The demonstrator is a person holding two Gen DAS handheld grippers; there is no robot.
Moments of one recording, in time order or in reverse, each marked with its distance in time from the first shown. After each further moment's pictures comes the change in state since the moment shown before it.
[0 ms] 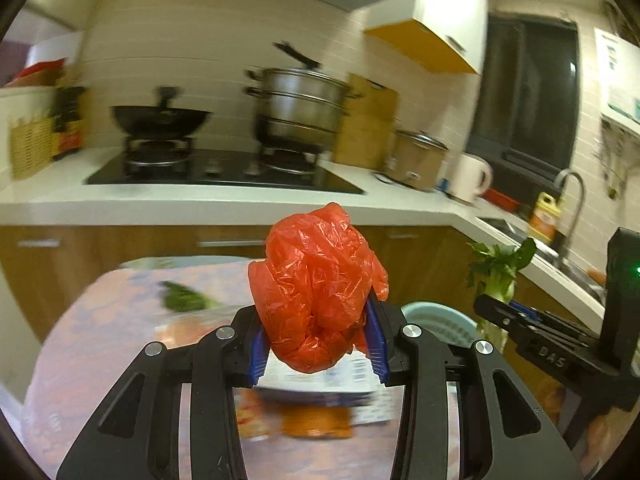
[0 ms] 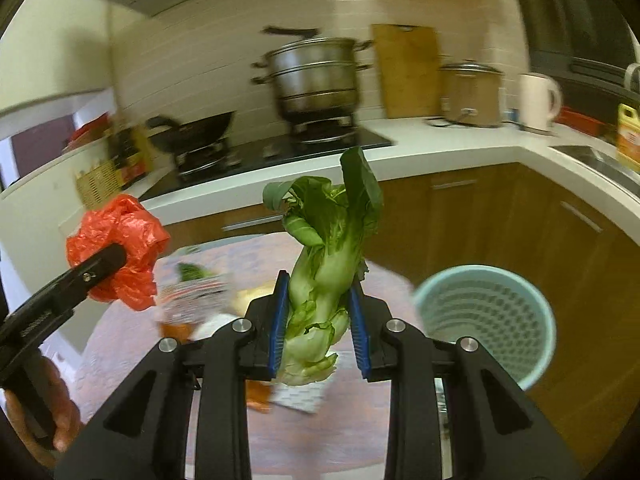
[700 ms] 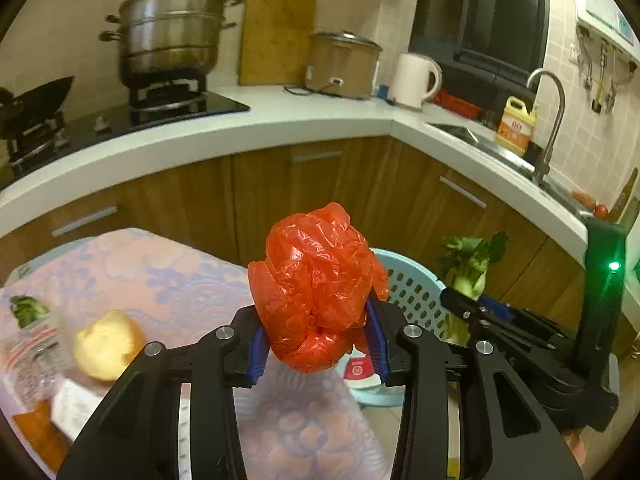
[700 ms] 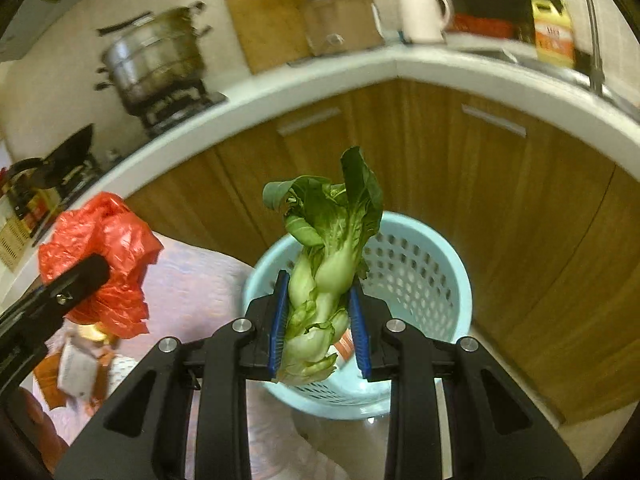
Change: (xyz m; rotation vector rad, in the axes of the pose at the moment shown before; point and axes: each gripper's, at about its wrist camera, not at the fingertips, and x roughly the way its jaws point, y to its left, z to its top) left arm 0.180 -0.150 -0.027 0.159 0.284 -0.122; right arm 0.078 -0.192 -0.026 0.271 0.169 -0.220
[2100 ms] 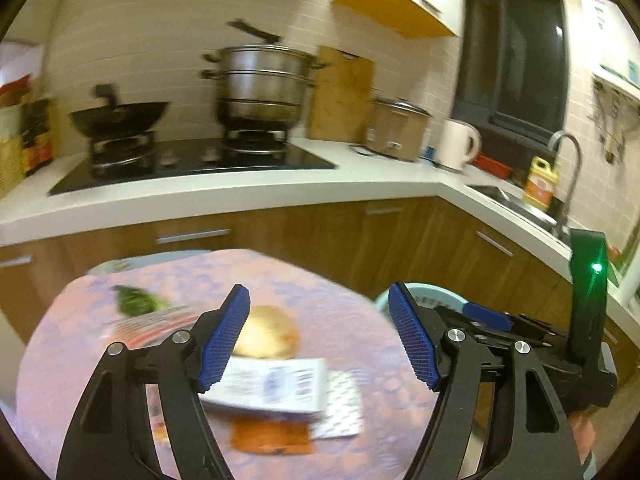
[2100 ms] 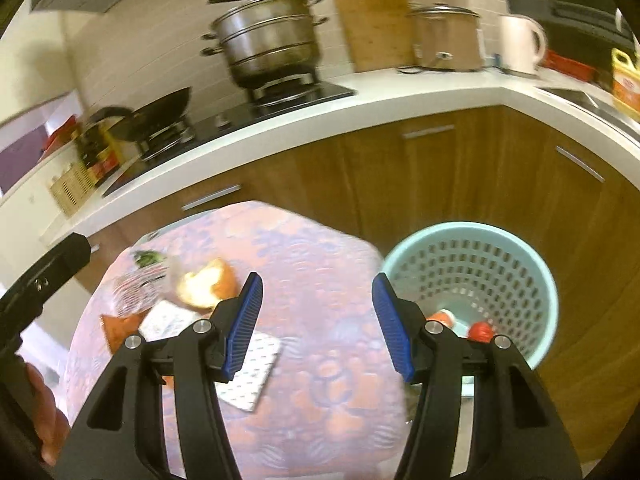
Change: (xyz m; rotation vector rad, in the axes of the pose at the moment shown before) left arm -0.149 0.100 -0.035 -0.105 -0.211 0.146; right arm -0.049 0.136 -0.023 -0.216 -0.013 0.228
